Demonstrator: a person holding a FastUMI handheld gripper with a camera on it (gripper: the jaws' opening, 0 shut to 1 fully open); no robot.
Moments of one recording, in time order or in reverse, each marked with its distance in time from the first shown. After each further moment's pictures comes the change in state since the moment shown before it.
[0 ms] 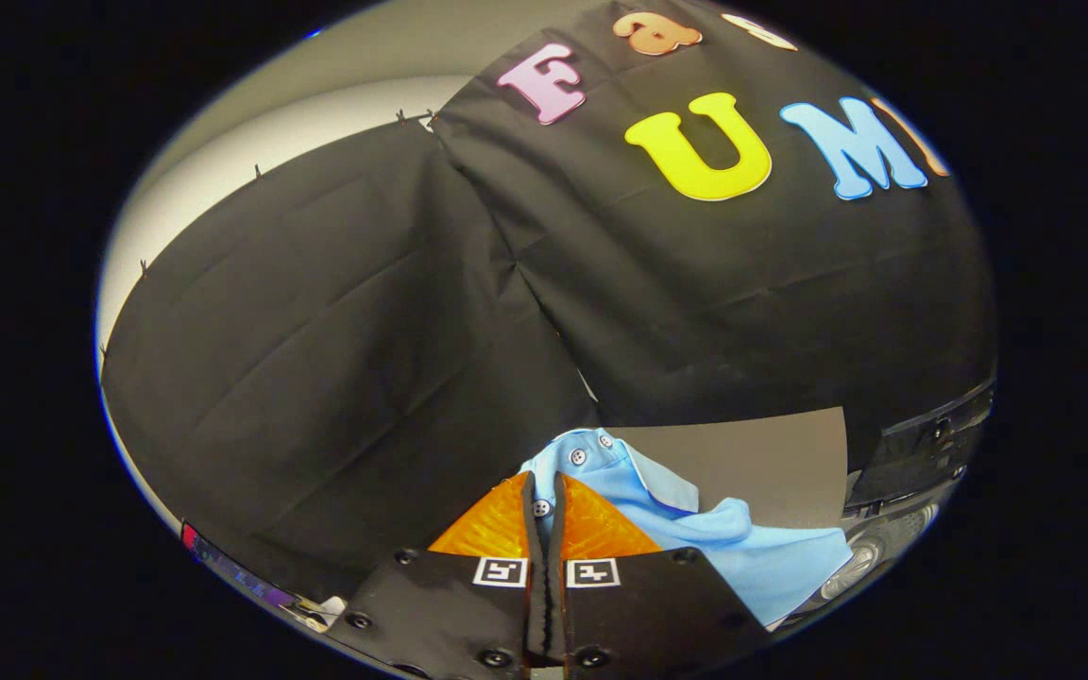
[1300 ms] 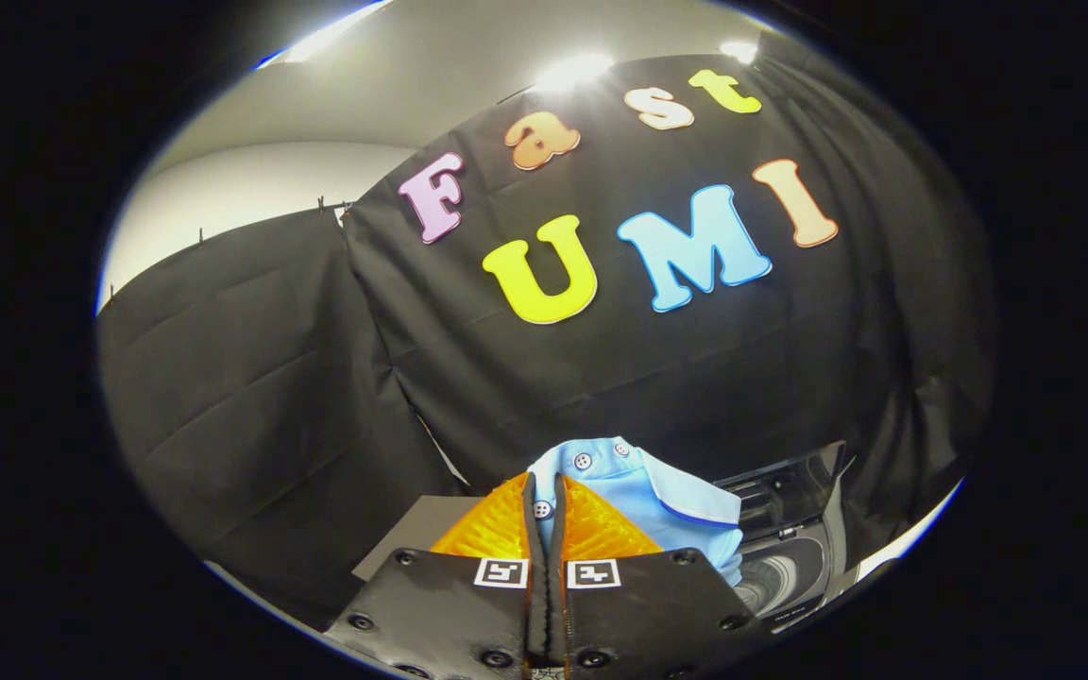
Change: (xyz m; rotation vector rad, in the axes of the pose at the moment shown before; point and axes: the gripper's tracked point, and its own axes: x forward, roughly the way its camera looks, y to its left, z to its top) arm -0.225 -0.177 0.083 -0.020 -0.269 -0.369
